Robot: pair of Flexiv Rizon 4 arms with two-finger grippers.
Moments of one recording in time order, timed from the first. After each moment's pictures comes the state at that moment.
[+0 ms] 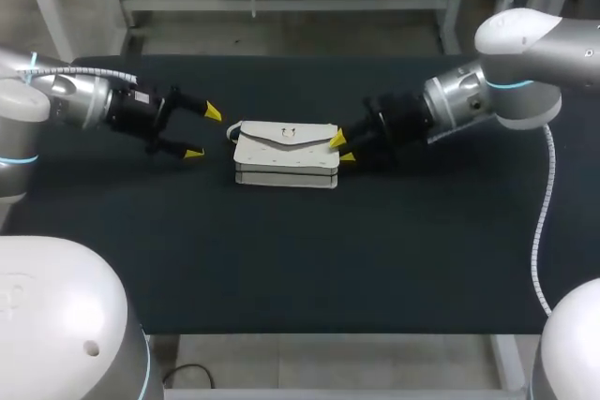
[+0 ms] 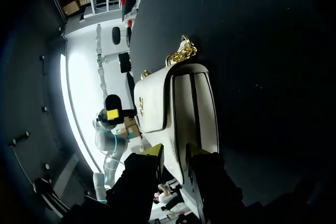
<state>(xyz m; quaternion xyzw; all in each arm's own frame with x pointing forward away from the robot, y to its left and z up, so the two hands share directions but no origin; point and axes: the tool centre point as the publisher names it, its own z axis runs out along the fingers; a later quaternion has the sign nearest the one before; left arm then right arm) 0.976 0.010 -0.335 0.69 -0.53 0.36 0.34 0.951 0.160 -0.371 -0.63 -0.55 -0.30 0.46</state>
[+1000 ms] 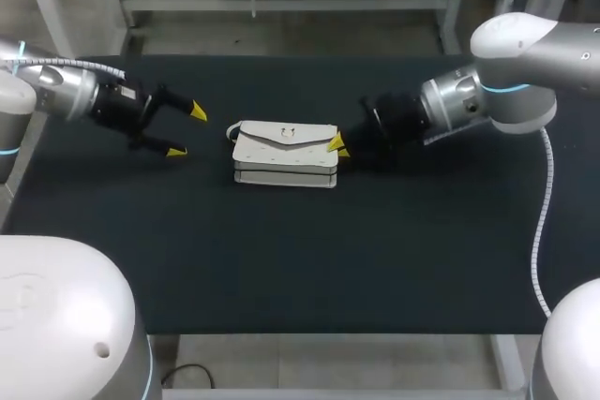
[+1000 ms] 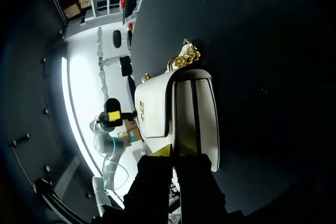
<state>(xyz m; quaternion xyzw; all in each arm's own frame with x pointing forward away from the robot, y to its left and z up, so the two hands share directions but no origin) 0.979 0.043 -0.335 0.70 -0.54 0.33 0.32 0.957 0.165 -0.373 -0.64 -0.54 -0.31 0.45</state>
